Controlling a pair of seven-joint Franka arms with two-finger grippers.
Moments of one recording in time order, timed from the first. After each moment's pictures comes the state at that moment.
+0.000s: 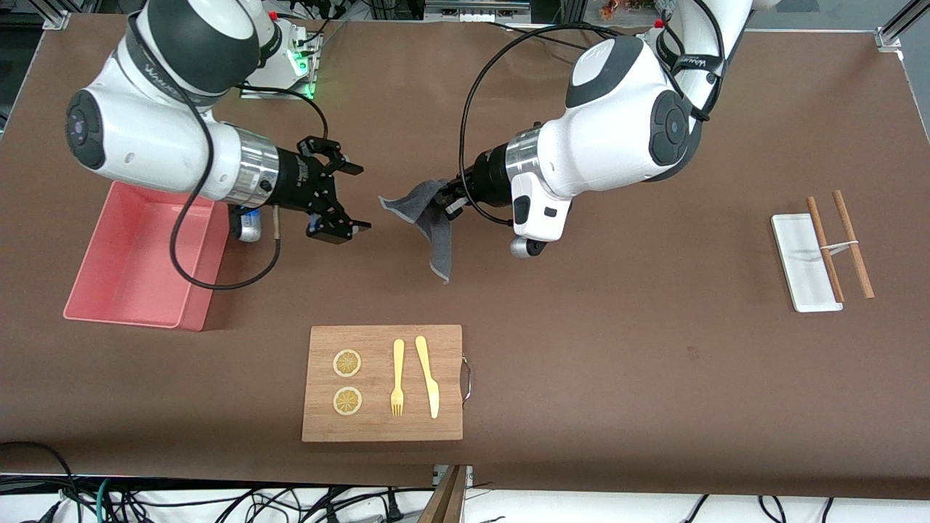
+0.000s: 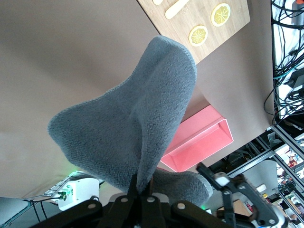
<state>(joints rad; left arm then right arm) -0.52 0.52 -0.06 -1.19 -0.75 1.94 -1.25 0.31 0.29 0.09 -1.50 0.59 1.78 1.70</state>
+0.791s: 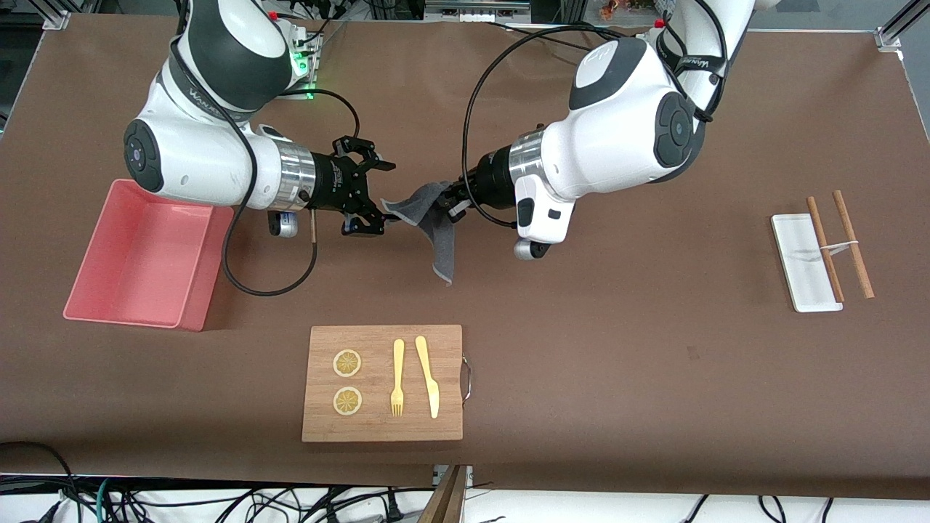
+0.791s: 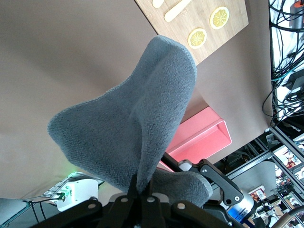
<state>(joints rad) -0.52 0.52 -0.06 -1.19 -0.75 1.94 -1.25 0.35 0.34 0.09 -1.50 0.70 1.78 1.78</state>
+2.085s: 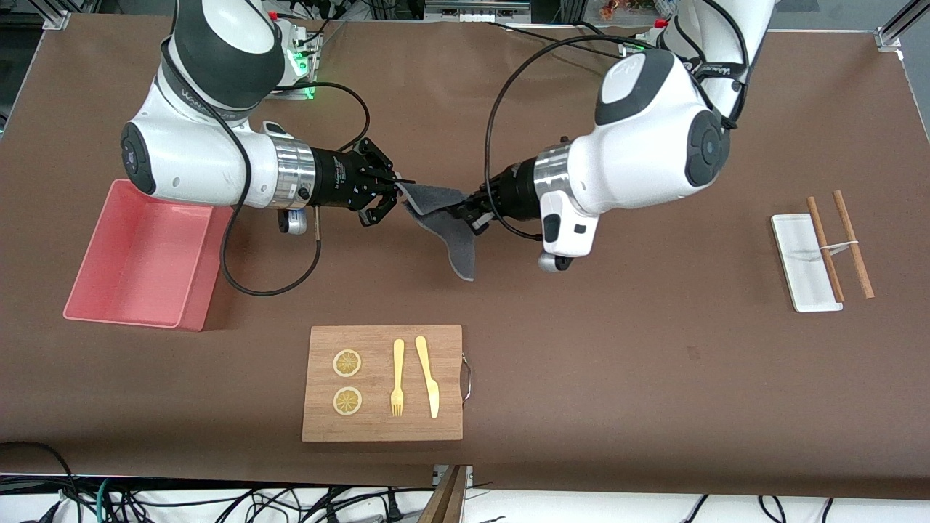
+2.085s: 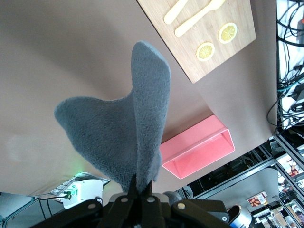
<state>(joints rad) -0.45 0.52 -0.06 -1.18 -0.76 1.87 -1.25 0.34 0.34 0.09 -1.49 0.79 1.79 1.76</state>
